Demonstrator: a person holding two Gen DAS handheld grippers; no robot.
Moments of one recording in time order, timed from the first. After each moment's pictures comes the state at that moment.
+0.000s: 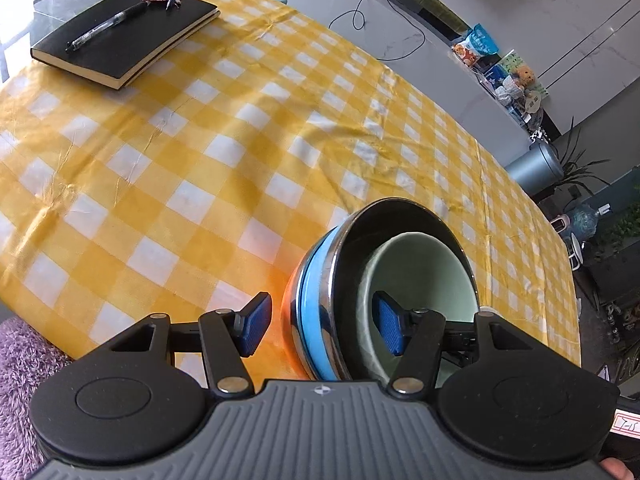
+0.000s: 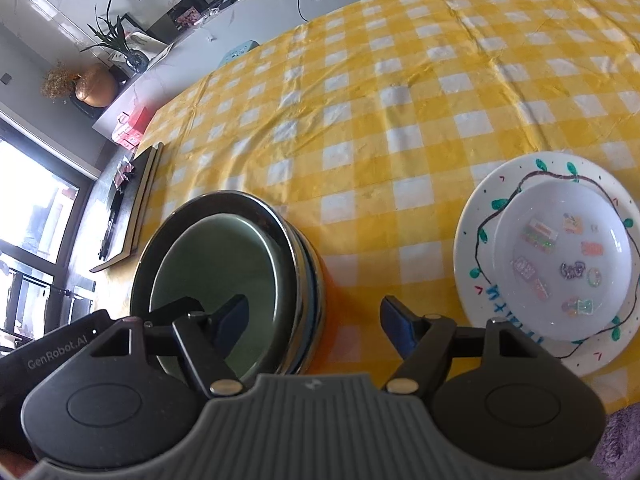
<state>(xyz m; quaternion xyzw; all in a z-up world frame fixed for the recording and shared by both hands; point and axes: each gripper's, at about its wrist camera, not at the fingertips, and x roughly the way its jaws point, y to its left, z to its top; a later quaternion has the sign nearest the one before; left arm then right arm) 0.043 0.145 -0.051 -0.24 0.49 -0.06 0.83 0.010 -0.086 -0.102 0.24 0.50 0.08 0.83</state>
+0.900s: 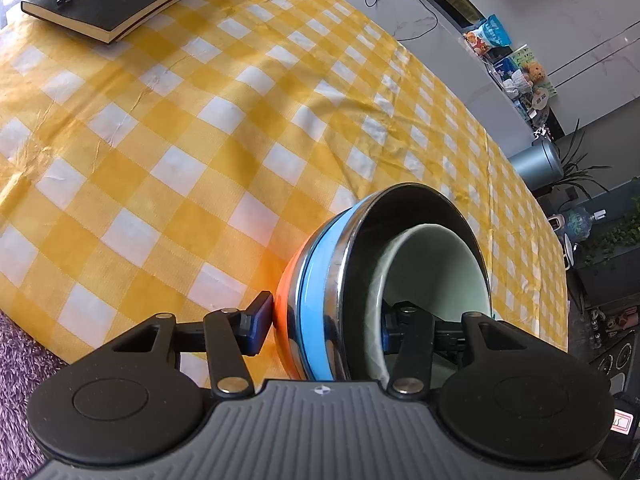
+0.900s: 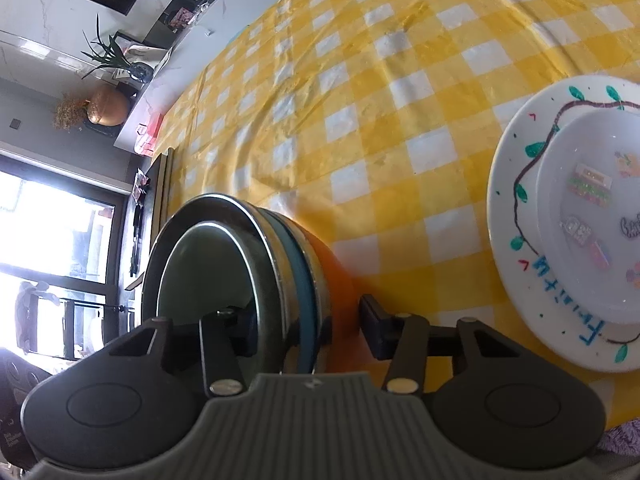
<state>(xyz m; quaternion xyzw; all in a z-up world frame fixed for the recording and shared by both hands) 0.056 0.145 -0.071 -0.28 0.53 -0.07 0.80 0.026 -0.098 -0.134 0.35 0.52 0.11 0.77</state>
